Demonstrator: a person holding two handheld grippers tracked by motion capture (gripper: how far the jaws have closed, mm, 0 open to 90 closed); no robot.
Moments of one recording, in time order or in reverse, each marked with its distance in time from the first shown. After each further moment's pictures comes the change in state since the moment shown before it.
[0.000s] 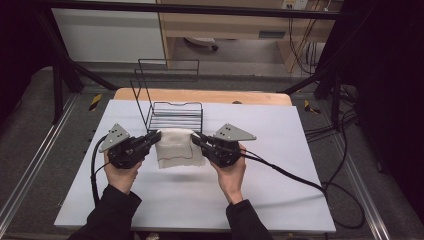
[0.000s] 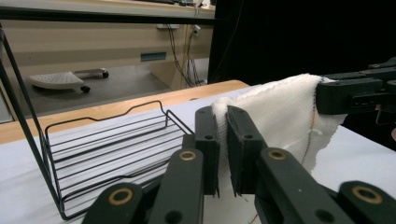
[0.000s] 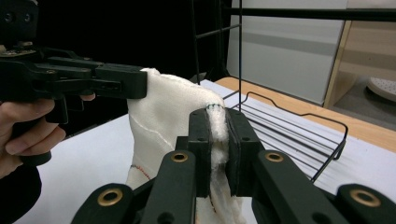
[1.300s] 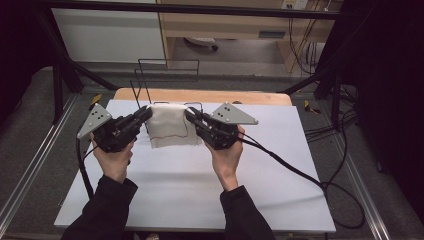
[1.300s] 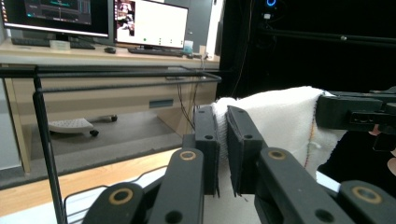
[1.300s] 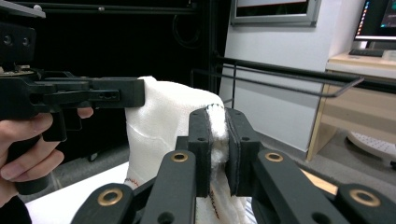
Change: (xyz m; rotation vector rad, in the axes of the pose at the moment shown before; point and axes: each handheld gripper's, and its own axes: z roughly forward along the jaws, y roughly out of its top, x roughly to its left) left arm 0.004 0.057 -0.014 -0.186 0.025 0.001; right arm 0.010 0.063 -0.001 -0.154 -0.032 -0.087
